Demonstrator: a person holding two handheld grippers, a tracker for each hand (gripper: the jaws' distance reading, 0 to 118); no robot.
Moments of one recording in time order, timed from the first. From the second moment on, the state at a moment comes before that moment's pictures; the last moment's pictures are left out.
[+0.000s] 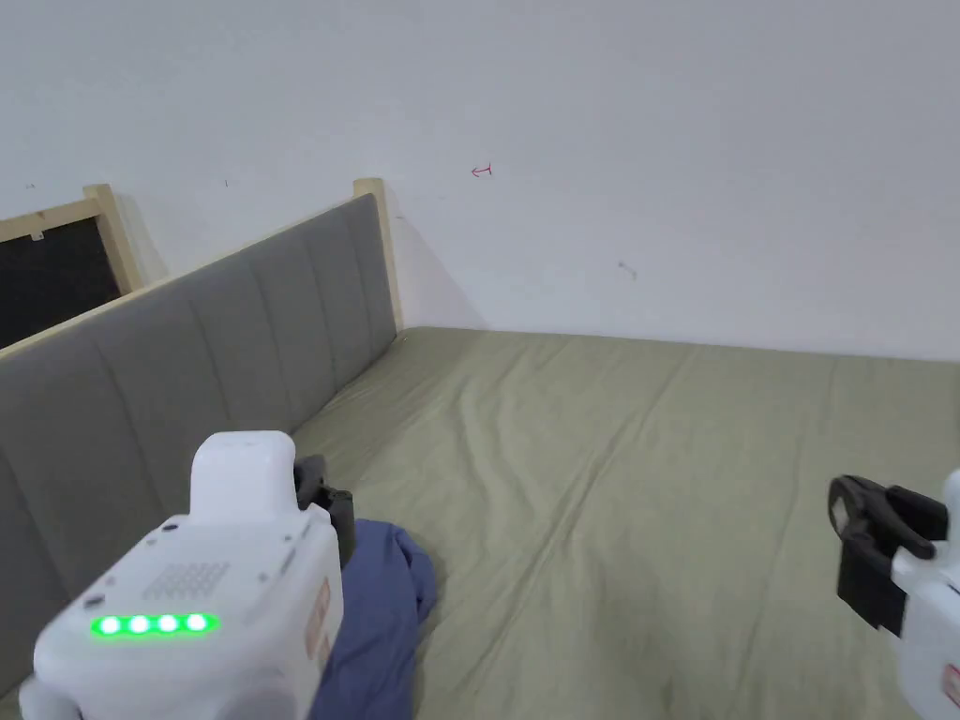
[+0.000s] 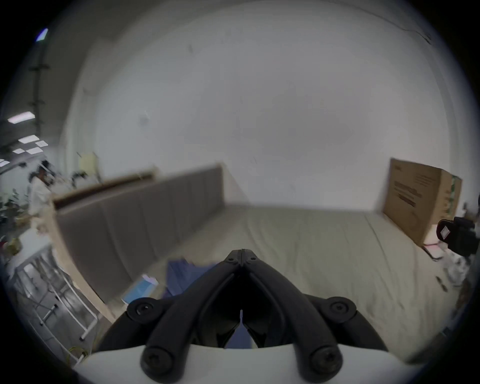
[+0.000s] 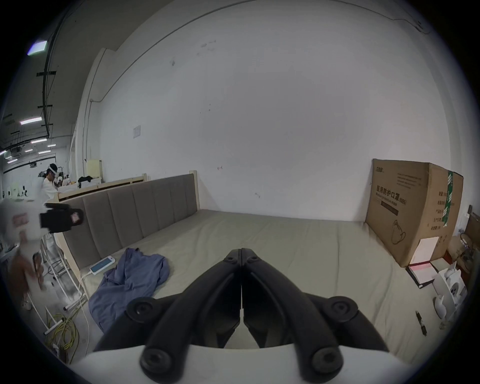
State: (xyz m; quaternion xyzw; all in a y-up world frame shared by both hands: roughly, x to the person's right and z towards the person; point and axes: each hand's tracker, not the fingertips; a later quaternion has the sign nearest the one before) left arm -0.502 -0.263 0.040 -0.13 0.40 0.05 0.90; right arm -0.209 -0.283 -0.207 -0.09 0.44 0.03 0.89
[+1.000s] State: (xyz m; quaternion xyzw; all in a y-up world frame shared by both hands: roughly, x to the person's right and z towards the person) left arm -0.661 -0.493 -0.083 -0.45 0.35 0.21 0.79; right arm -0.162 -0.352 -0.310 -0.26 0.36 0.05 0.90
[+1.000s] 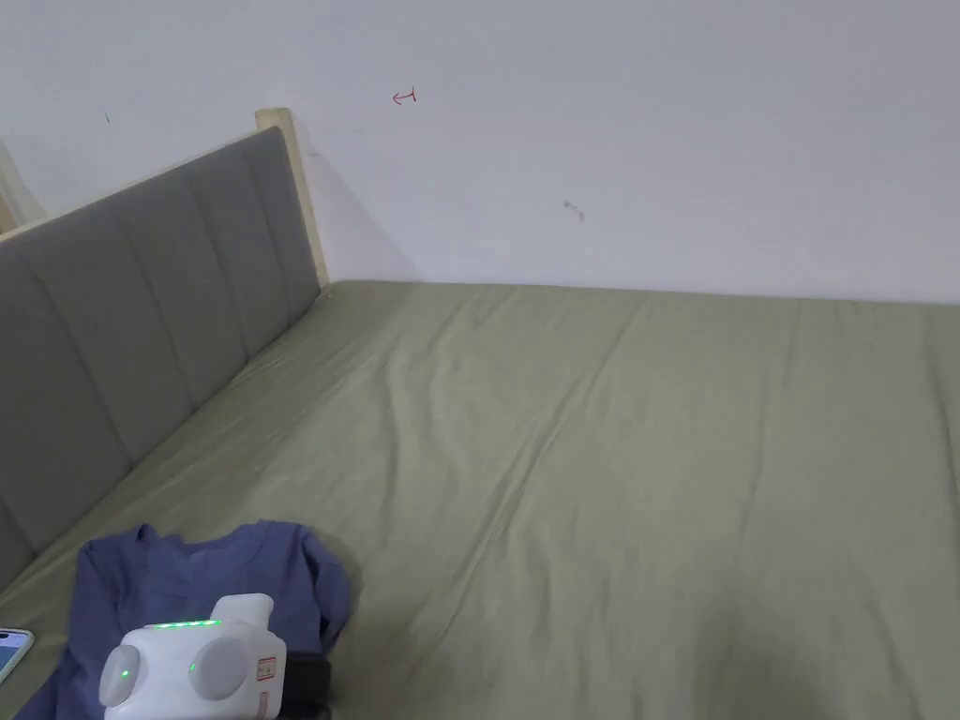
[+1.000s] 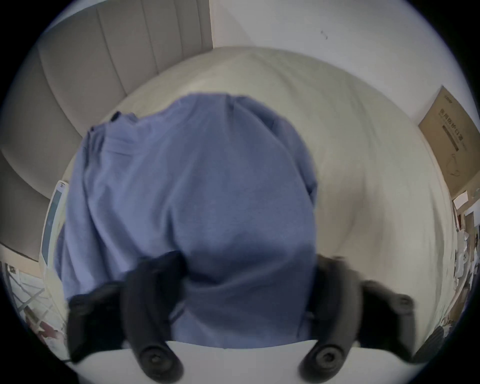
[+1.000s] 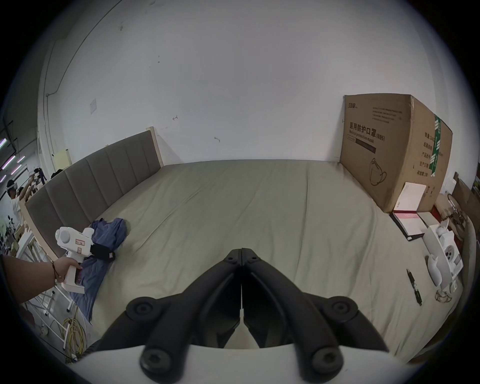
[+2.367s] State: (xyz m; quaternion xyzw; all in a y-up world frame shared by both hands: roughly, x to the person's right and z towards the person) left arm -0.384 -0.441 -0.313 -0.56 0.00 0.27 0.79; right arm -0.042 -0.338 -0.294 -0.22 0.29 -0.03 0.93
